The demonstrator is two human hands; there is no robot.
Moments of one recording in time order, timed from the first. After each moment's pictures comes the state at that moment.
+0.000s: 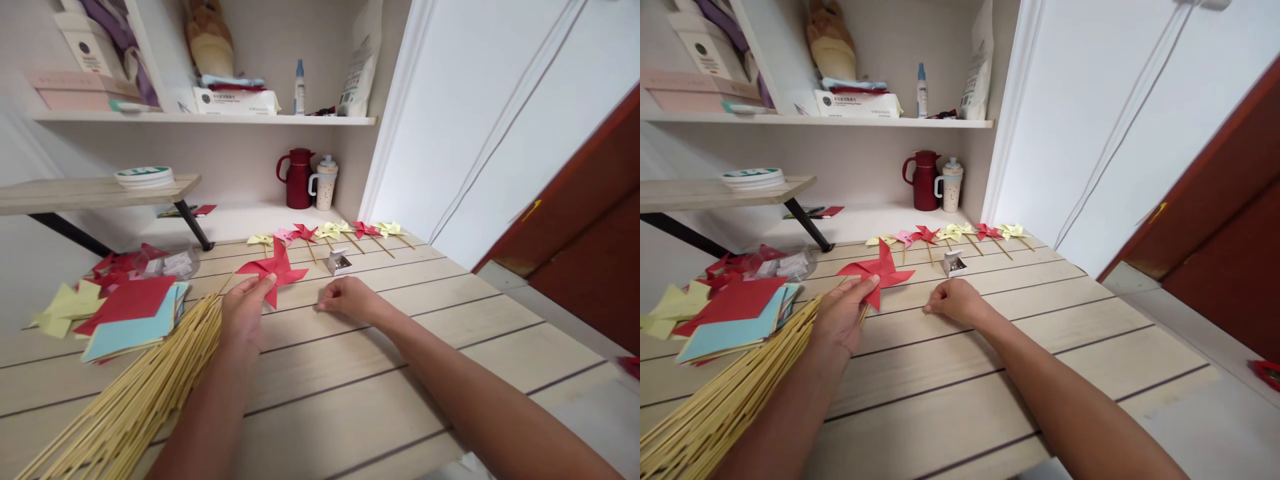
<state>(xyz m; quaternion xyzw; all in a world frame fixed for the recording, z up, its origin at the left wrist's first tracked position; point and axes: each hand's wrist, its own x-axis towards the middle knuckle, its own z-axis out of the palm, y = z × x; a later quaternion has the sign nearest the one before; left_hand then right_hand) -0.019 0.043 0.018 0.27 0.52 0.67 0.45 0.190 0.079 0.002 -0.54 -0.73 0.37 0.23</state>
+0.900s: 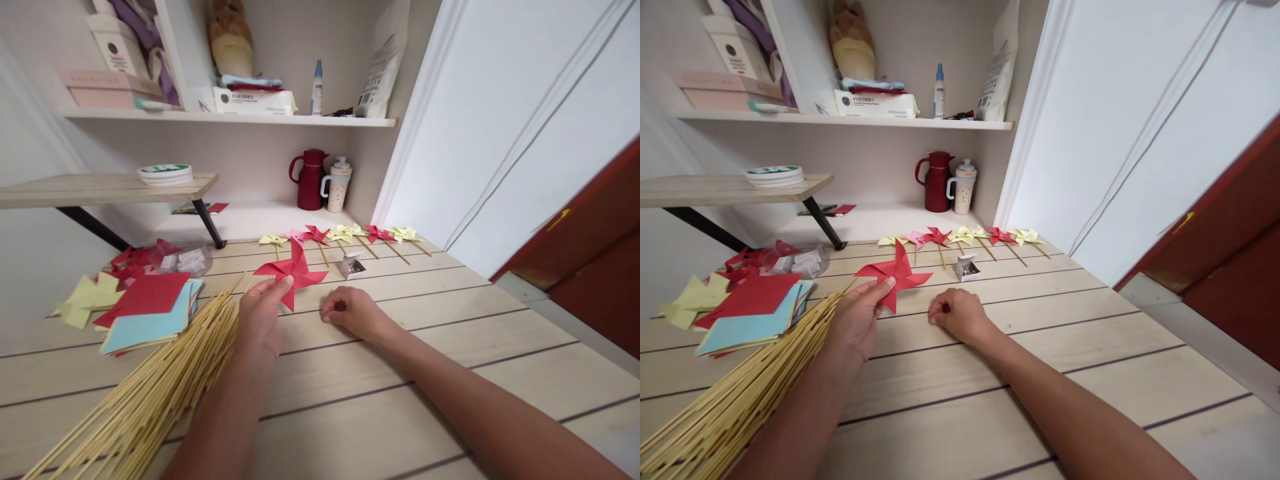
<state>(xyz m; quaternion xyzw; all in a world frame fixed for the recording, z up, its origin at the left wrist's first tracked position) -0.016 0.037 0.024 0.25 0.53 0.65 0.48 0.172 0.071 -0.014 -0.50 -0.76 0.34 0.25</state>
